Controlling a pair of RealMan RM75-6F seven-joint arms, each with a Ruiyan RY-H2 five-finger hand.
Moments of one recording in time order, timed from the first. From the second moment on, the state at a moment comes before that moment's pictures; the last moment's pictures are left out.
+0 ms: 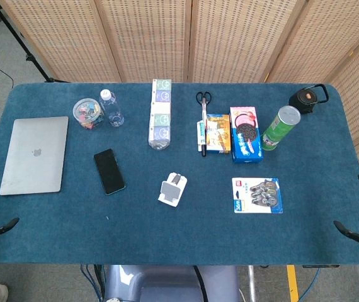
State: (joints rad) left arm -0.05 -1.09 -0.03 -1.62 1.56 1.60 -0.16; right arm 0.01 -1.03 0.12 -1.67 -1.50 1.61 0.15
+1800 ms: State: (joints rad) left arm -0.82 -1.71 0.22 -0.29 1.99 1.18 -0.76; right arm 0.09 -1.10 0.20 -1.59 -1.23 1.42 0.01
